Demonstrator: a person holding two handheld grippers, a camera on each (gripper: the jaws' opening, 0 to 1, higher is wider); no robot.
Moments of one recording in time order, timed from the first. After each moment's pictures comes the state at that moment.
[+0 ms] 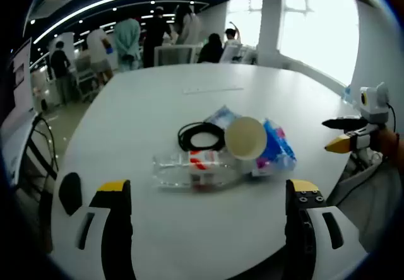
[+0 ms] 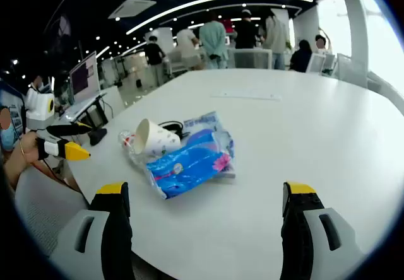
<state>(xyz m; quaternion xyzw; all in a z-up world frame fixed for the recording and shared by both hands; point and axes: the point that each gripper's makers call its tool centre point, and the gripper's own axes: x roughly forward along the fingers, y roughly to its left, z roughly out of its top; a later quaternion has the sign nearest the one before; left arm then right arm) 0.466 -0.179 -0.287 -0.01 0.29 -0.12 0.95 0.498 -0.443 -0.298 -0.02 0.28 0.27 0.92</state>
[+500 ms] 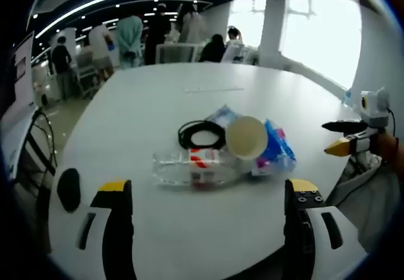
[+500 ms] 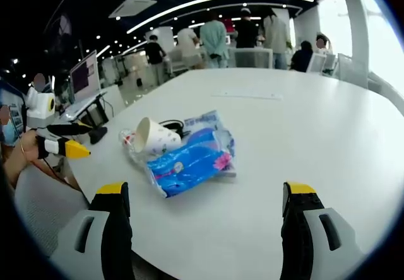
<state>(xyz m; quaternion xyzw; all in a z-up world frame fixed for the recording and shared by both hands) 0.466 -0.177 -0.289 -0.02 0.30 -0.12 0.95 0.498 -0.441 -0.300 -0.02 0.29 0.27 0.92</state>
